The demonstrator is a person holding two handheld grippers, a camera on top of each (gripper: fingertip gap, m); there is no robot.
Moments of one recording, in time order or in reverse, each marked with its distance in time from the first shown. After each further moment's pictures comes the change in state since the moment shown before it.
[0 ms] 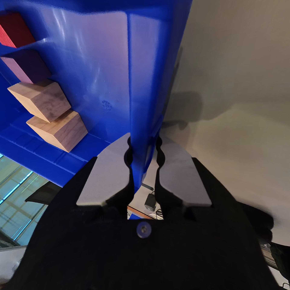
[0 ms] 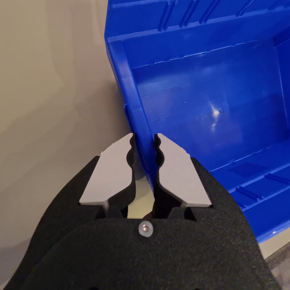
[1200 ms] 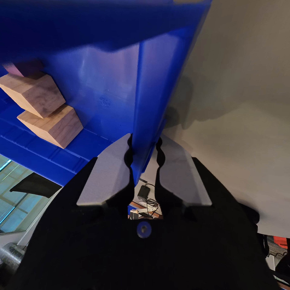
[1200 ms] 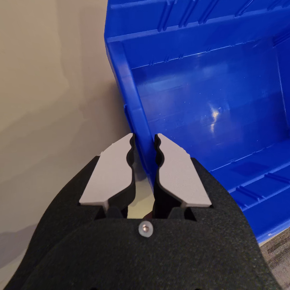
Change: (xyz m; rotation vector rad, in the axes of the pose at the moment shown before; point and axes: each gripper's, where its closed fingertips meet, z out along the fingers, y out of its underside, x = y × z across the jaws) left arm -0.012 -0.002 0.006 -0.088 0.047 -0.080; right arm 0.042 0.024 -0.004 0.010 -0.012 -0.026
